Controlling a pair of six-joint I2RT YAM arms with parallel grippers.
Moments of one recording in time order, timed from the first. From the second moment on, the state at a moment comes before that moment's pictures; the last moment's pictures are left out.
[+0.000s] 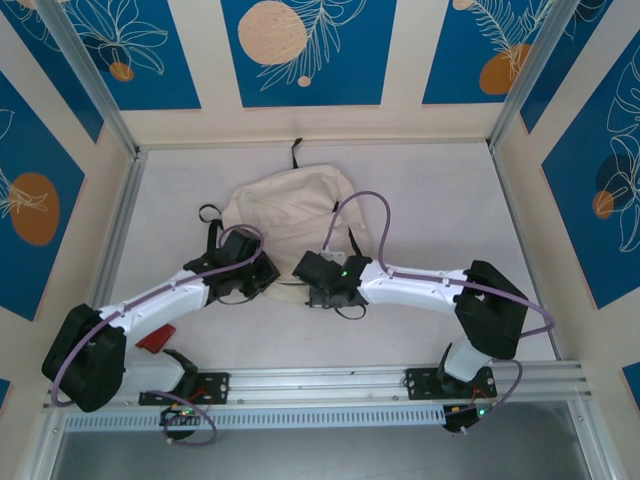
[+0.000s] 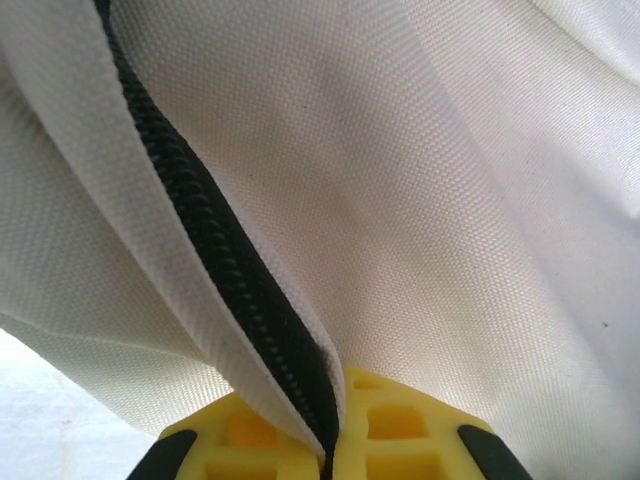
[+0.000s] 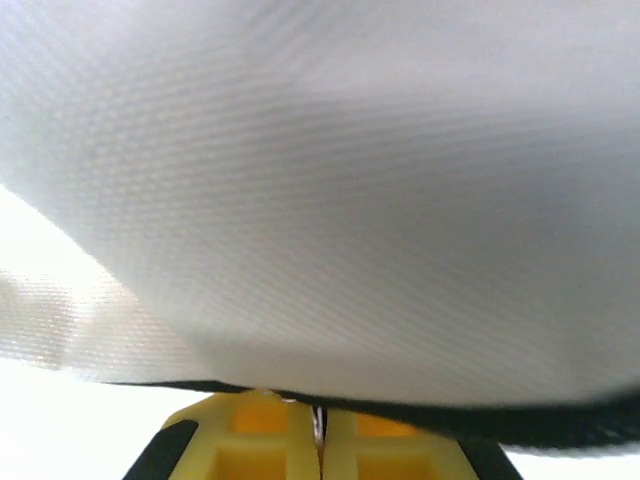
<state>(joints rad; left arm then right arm) -0.60 1.26 0.68 -0.35 0.15 -1.20 1.05 1.59 1.05 -0.71 0.24 1.01</state>
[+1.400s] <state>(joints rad) -0.44 1.09 0.63 -0.48 0.16 -1.13 0.92 1.81 1.31 -0.54 -0.36 0.72</state>
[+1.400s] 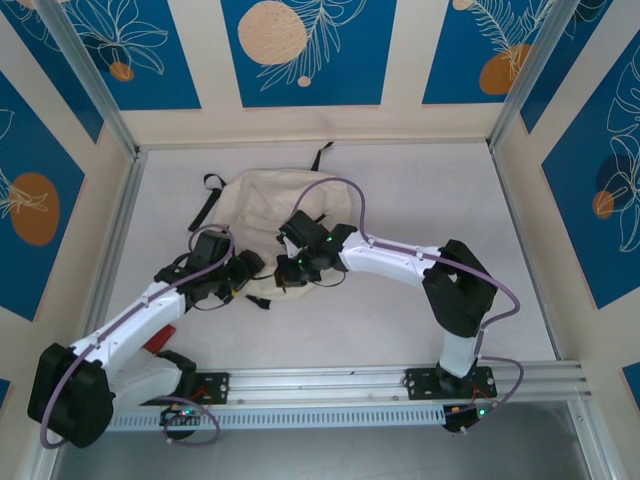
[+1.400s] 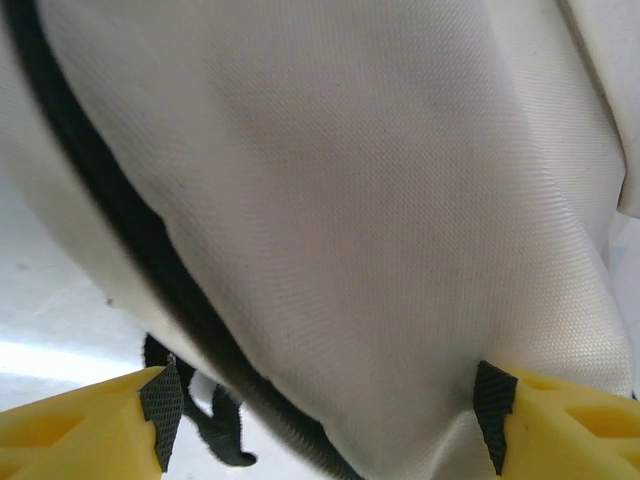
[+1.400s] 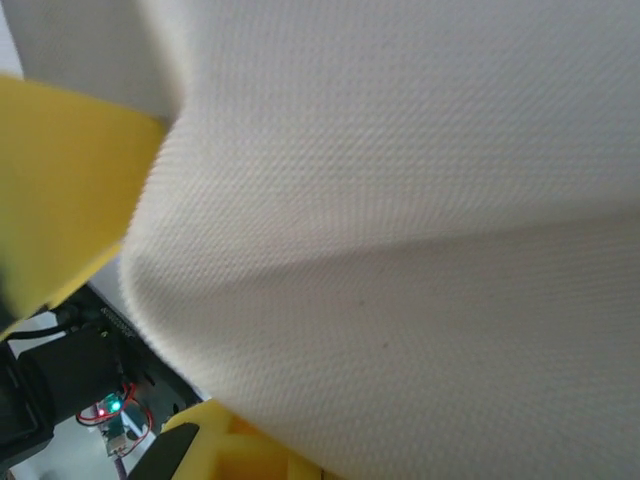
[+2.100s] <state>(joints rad) -0.44 1.19 0.60 -0.31 0.20 -1.22 0.93 1.73 1.29 -0.66 -0.28 0.73</state>
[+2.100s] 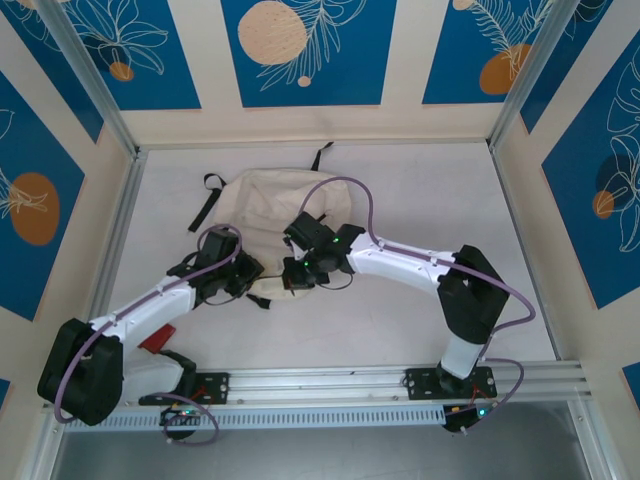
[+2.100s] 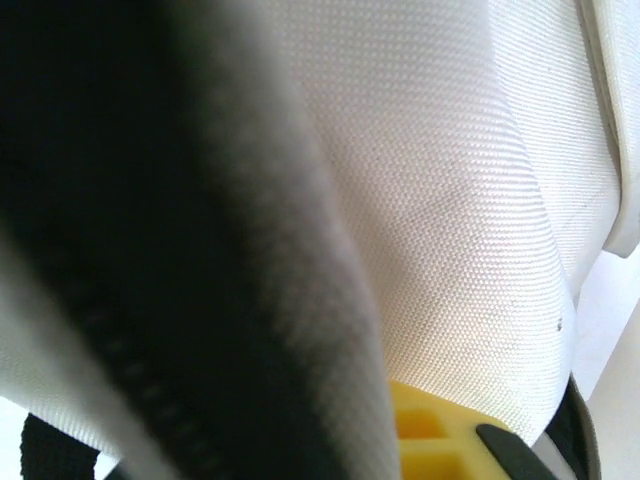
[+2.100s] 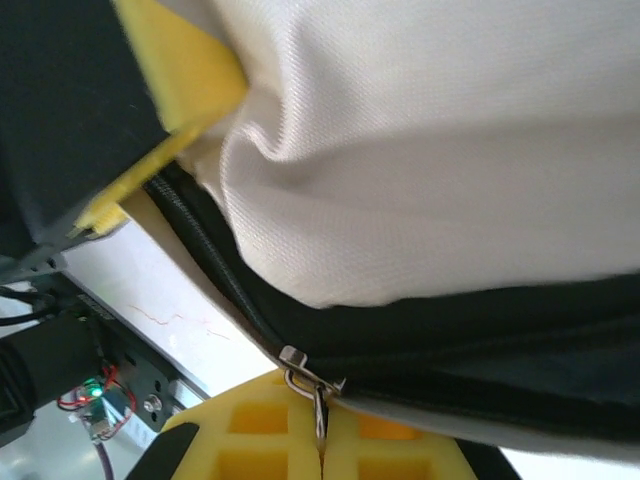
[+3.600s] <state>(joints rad) -0.39 1.10 0.66 -0.60 0.04 -1.03 0.72 1.83 1.39 -0.86 -0.49 0.39</state>
